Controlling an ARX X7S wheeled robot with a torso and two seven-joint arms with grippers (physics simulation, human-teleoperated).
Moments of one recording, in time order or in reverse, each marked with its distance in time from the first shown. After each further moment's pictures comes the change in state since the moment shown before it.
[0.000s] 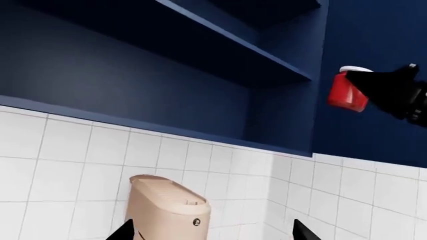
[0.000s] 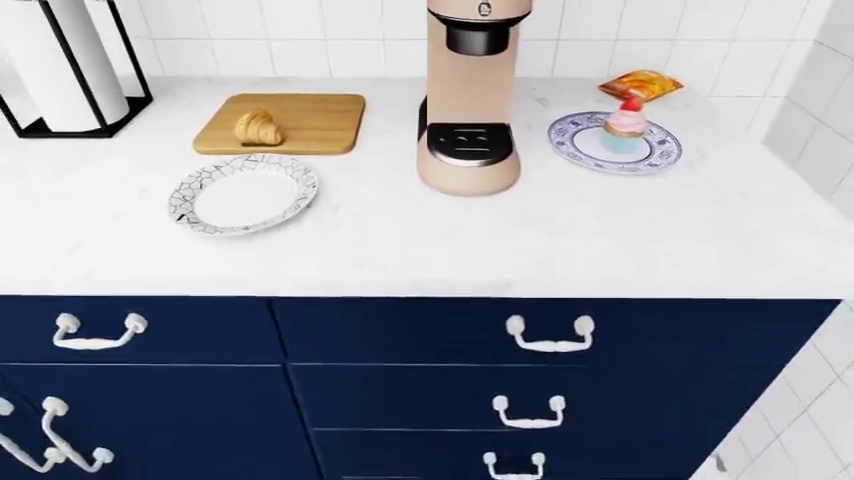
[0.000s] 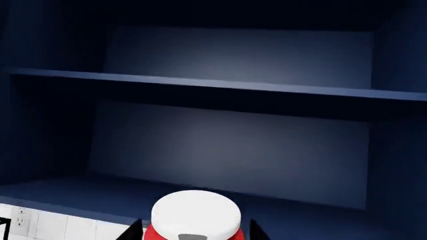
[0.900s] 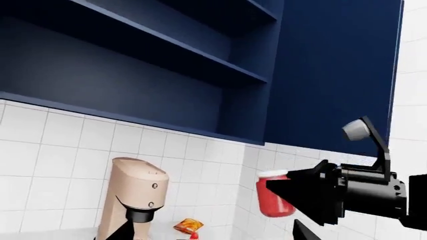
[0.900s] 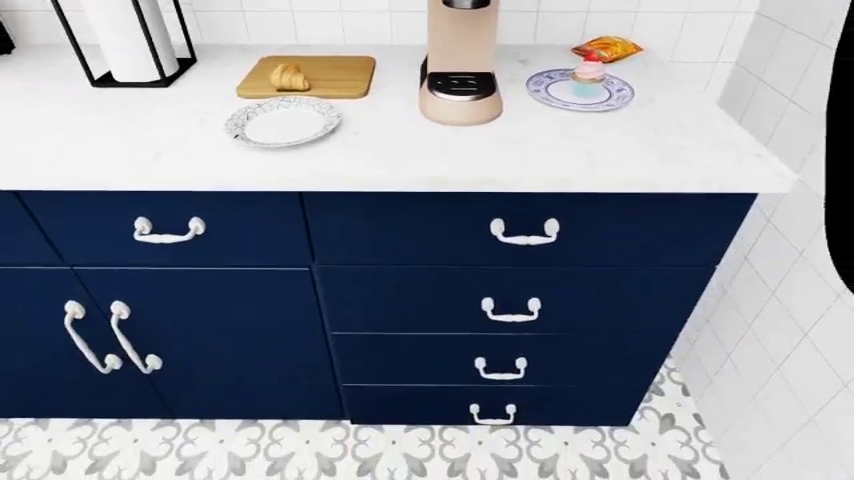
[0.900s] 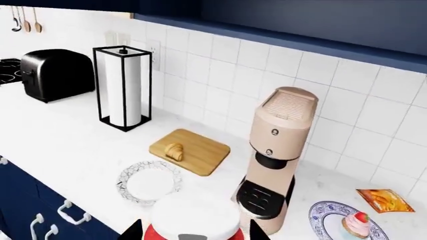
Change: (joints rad) left arm 0.020 -0.006 0.004 0.016 -0.018 0.010 -0.015; right arm -0.228 -0.032 -0.209 -0.019 0.050 0.253 -0.331
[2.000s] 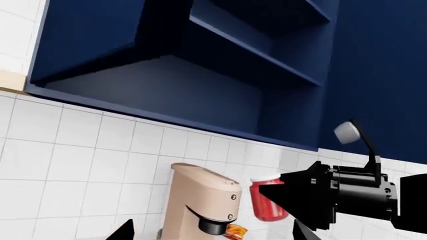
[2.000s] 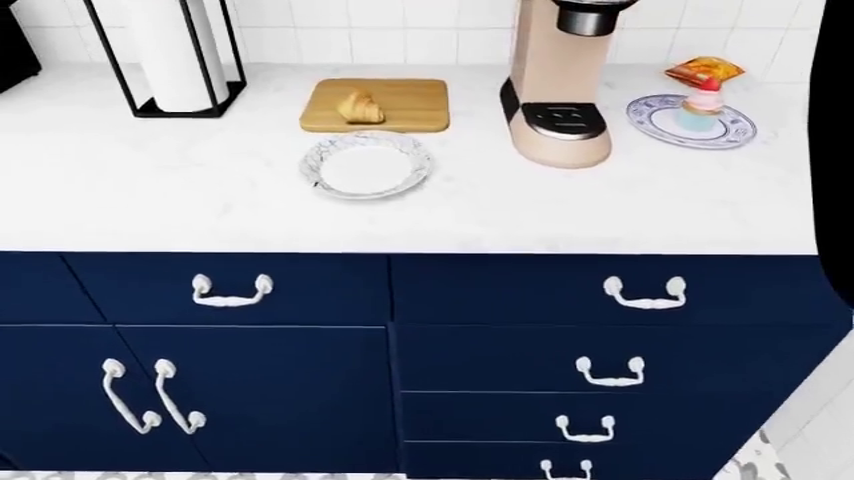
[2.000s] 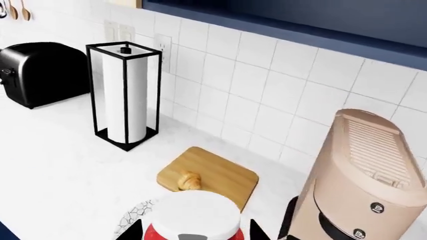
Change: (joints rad) left arm 0.022 -0.007 0.008 0.001 -0.001 0.012 0.005; right arm -0.007 -0.012 -0.064 0.075 0.046 -0.065 0.007
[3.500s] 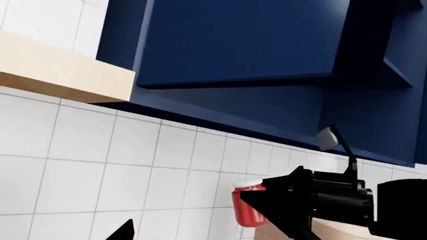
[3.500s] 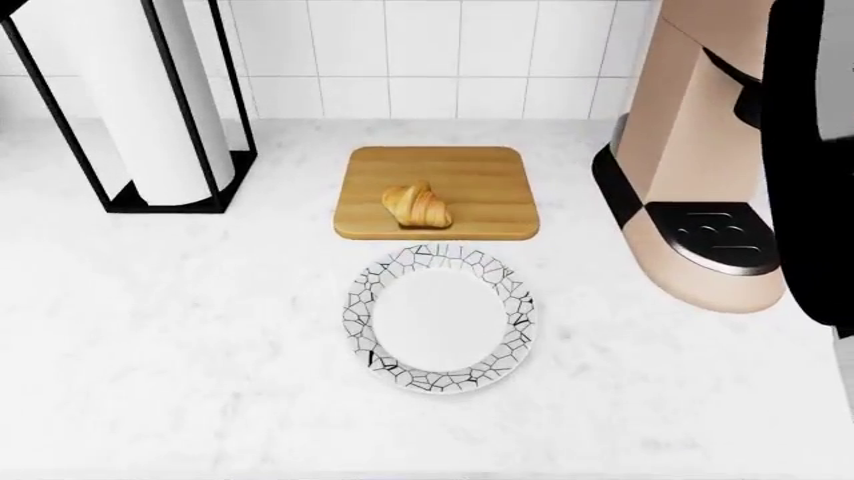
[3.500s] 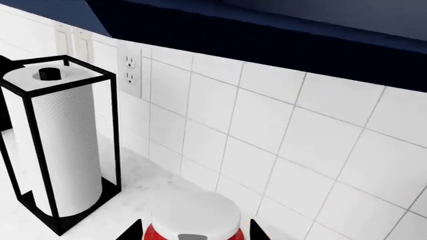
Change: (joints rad) left arm 0.011 -0.014 0.007 0.013 -0.014 0.014 -0.004; right arm -0.036 -0.033 -0.024 0.060 0.077 -0.088 0.071
